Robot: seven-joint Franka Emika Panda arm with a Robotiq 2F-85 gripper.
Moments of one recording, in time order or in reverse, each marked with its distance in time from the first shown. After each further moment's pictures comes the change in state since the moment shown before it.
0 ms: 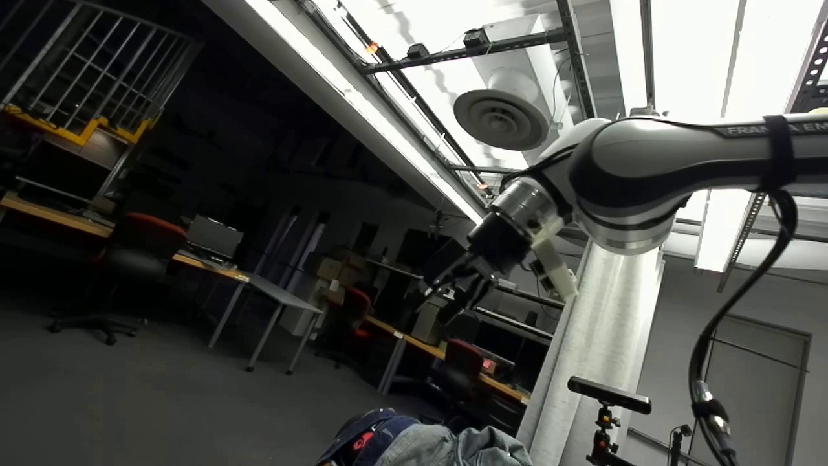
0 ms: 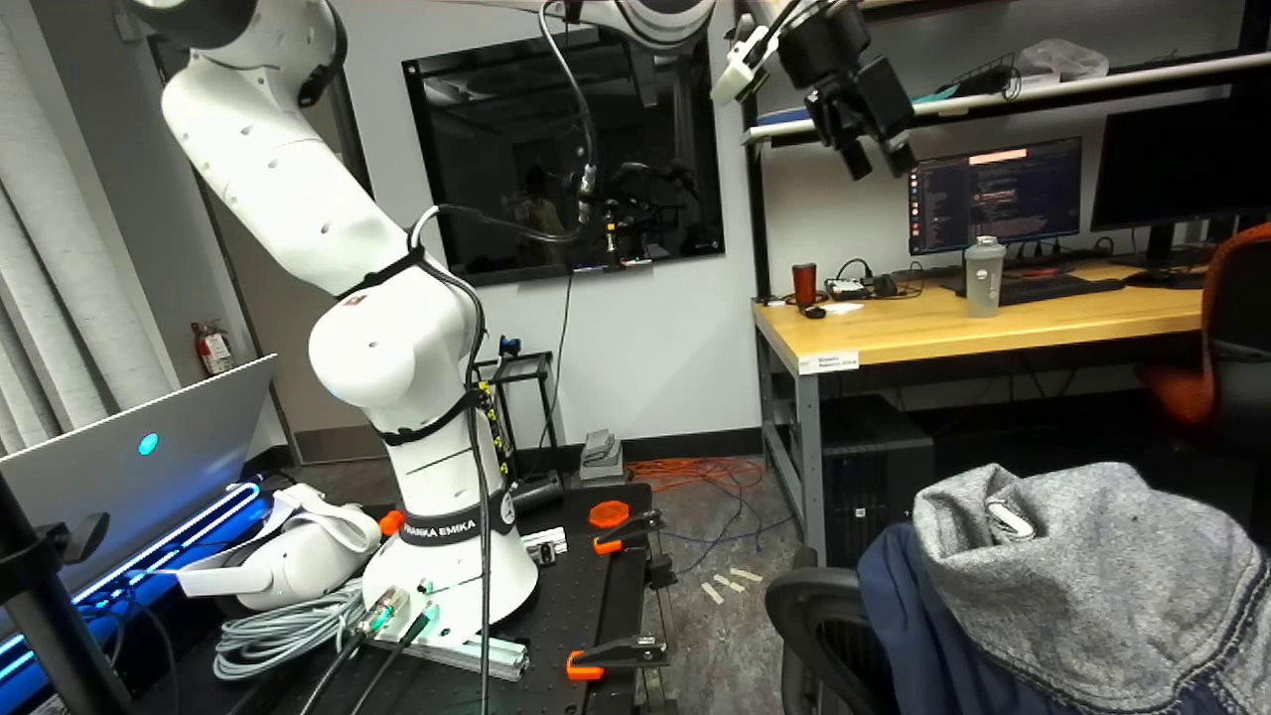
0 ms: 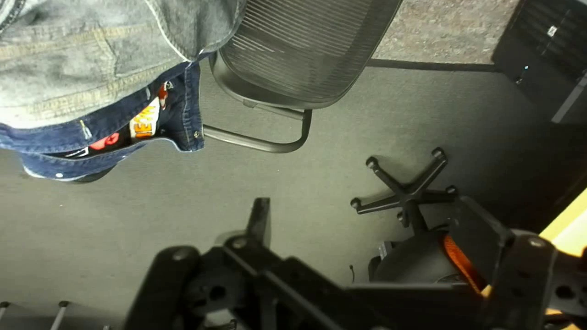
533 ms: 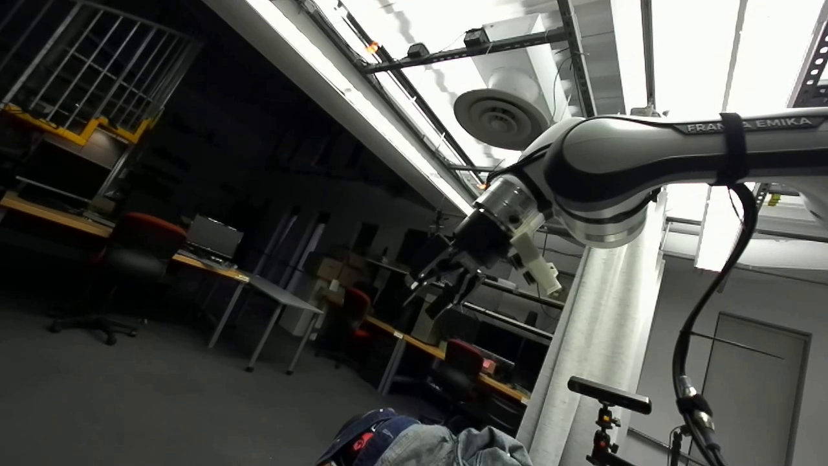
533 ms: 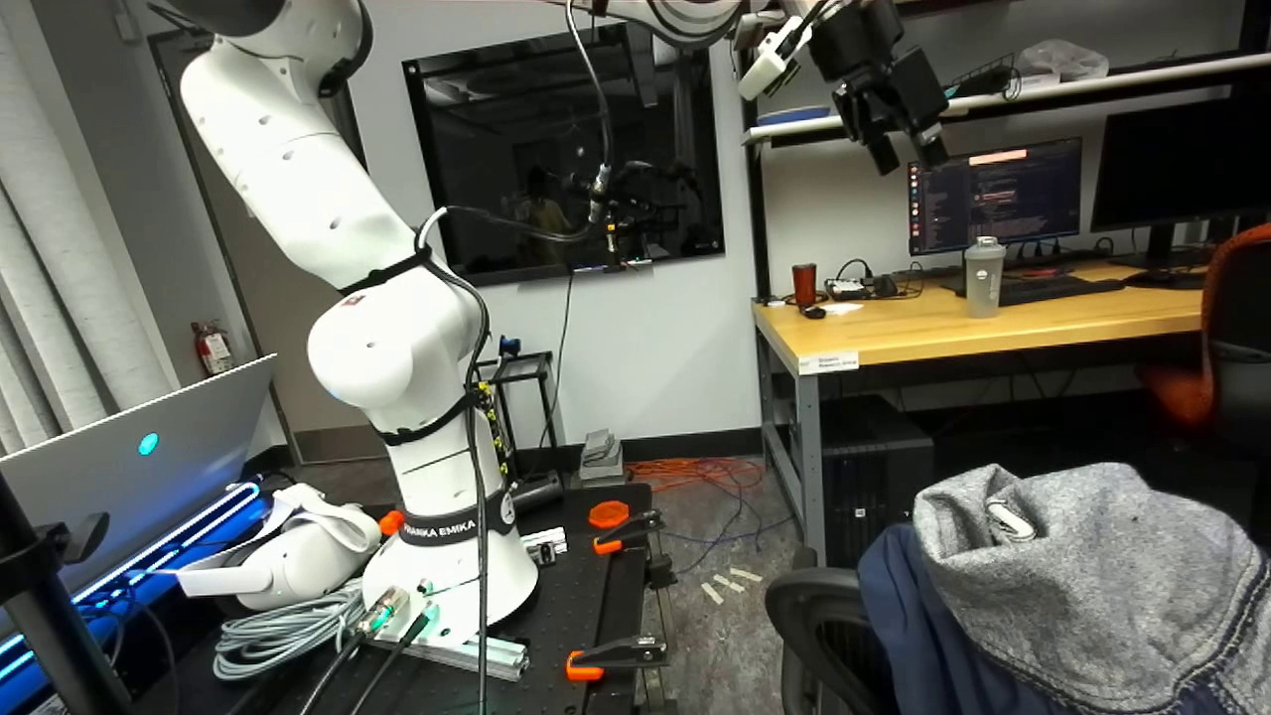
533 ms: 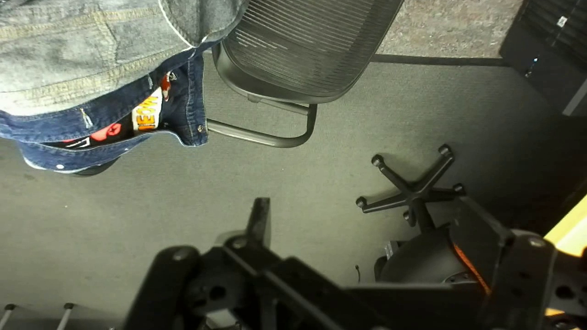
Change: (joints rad) arm -0.013 0.074 0.005 0.068 -0.006 -0.001 0.009
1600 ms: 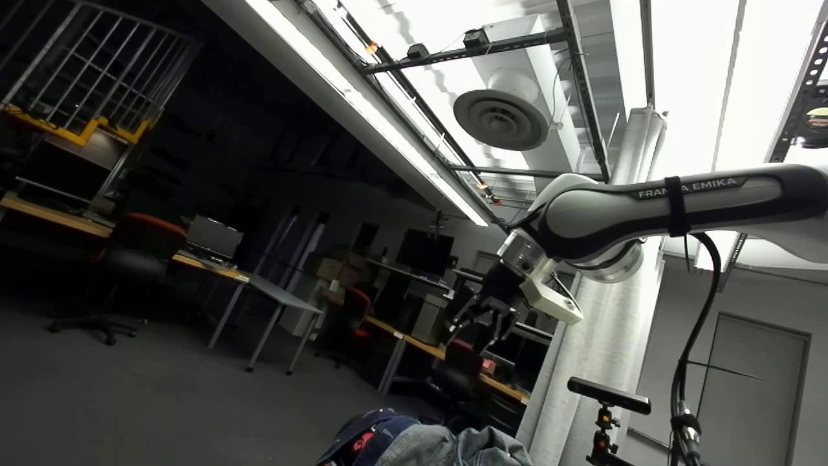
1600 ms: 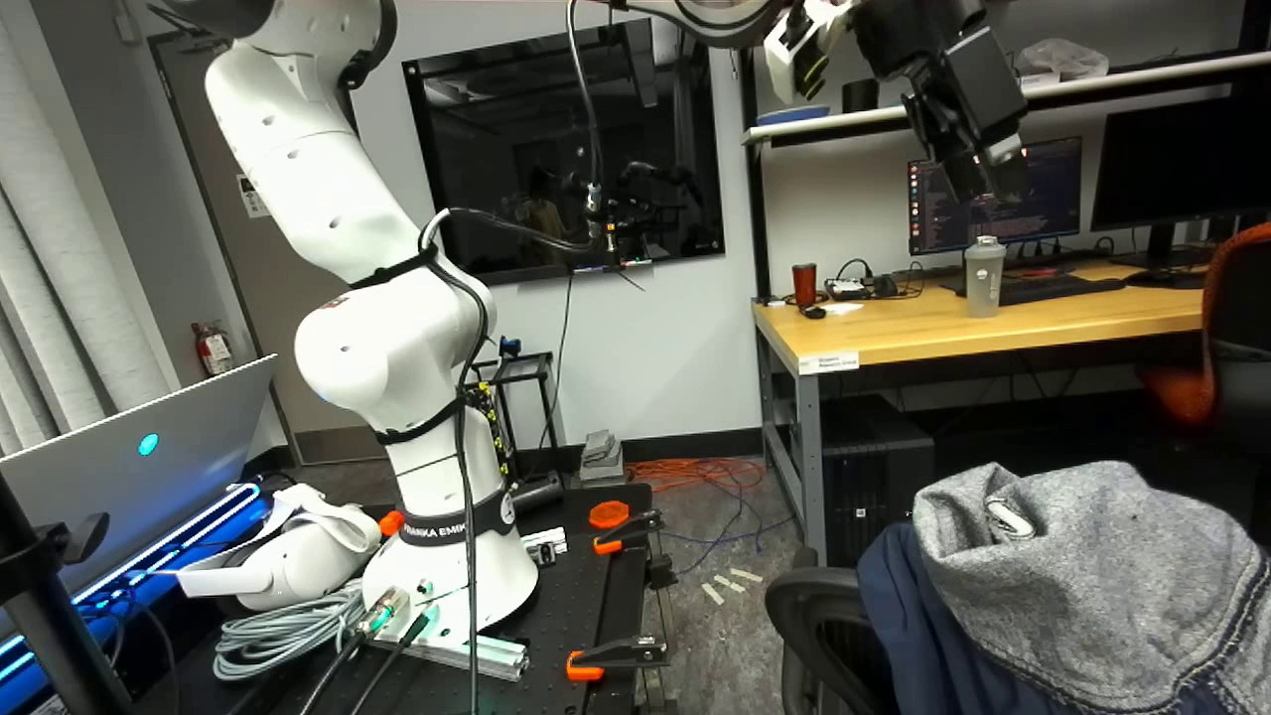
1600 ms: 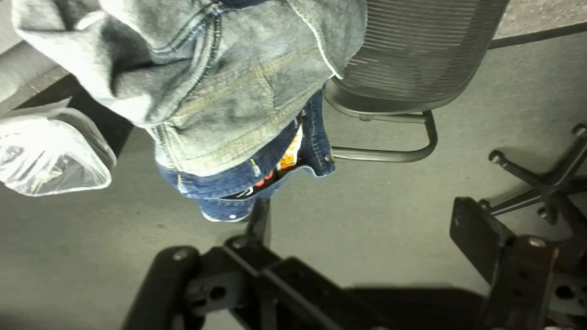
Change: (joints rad) arm -0.179 0.048 -0.083 -0.008 -0.132 0.000 0.080
